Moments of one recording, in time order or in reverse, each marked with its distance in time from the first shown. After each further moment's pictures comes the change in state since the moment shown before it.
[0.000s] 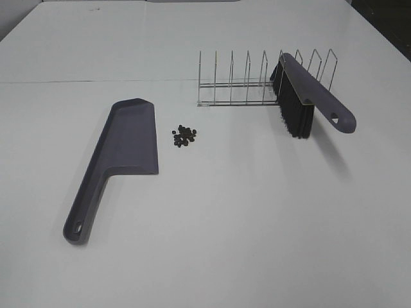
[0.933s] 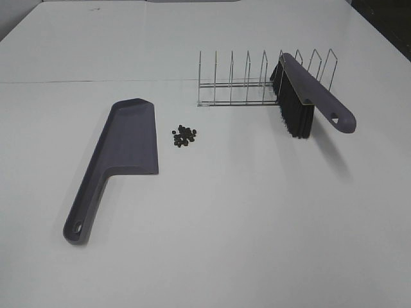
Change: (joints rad) left arm 0.000 0.000 0.000 0.000 0.000 0.000; right arm 0.000 0.000 0.000 0.000 0.000 0.000
